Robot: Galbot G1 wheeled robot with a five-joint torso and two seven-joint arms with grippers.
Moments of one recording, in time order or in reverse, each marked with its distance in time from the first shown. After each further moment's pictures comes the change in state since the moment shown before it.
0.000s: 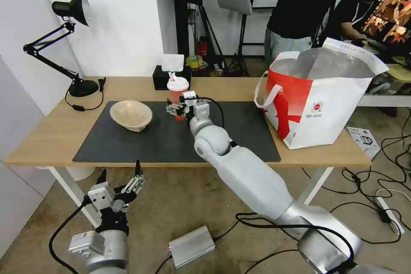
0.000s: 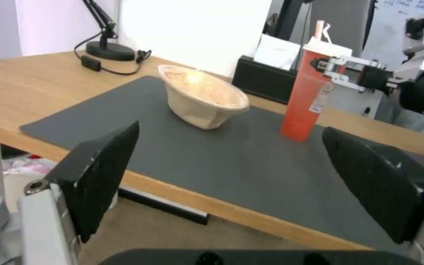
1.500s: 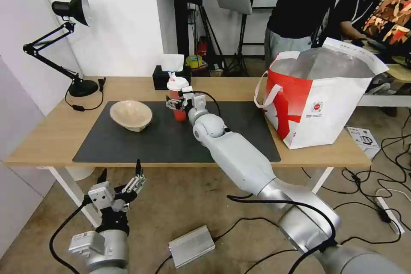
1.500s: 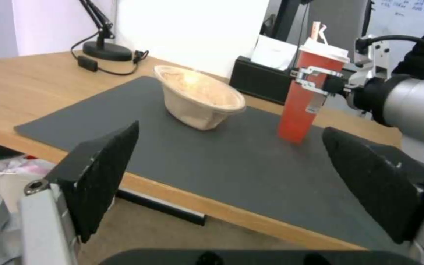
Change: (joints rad) left arm -0.002 0.000 0.010 0.001 0.002 -0.003 0.001; right arm 0.128 0.090 0.034 -0.337 -0.002 0.100 -0.232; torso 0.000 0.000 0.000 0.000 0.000
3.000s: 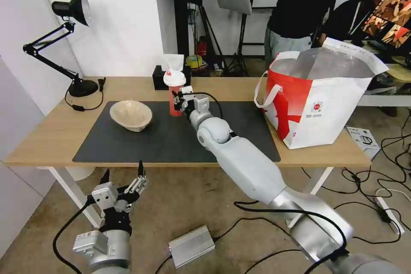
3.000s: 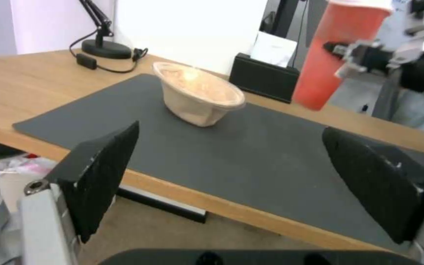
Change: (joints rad) left arm 0.003 0.000 0.003 0.006 0.010 -0.001 0.000; right arm -0.087 -0.132 -0.010 0.309 -0.012 -0.027 0.024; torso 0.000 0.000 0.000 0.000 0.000
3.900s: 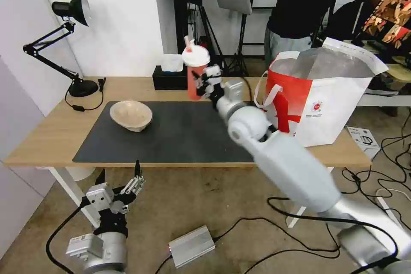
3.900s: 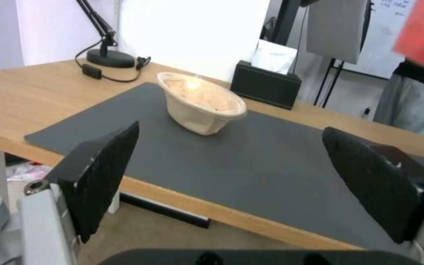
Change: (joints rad) left arm 0.024 -0.001 -0.004 -0.033 0.013 -0.004 -0.001; right arm 0.026 -0.315 0.053 0.410 0.183 -0.126 0.082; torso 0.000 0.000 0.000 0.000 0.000
